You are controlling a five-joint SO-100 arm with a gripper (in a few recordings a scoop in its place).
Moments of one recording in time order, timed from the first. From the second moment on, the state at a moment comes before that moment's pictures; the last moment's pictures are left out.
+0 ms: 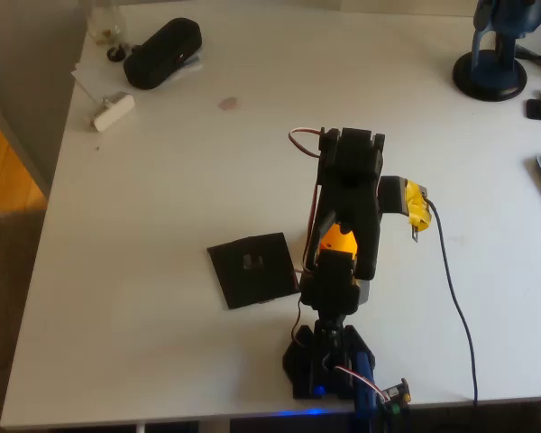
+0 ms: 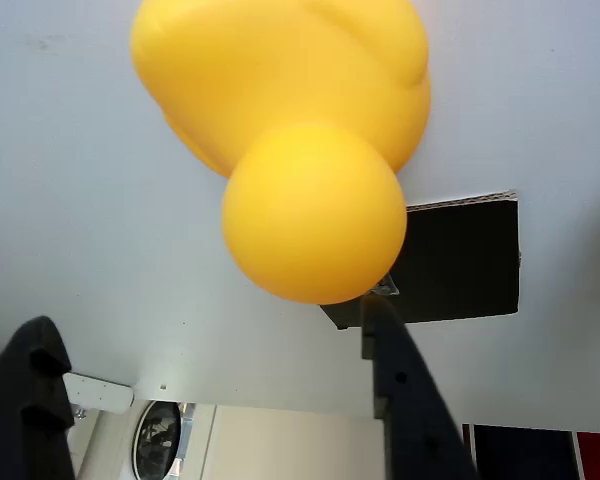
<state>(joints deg) 17.1 121.5 120.6 83.8 -18.4</state>
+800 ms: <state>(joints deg) 28.4 115.8 120.8 79.5 -18.4</state>
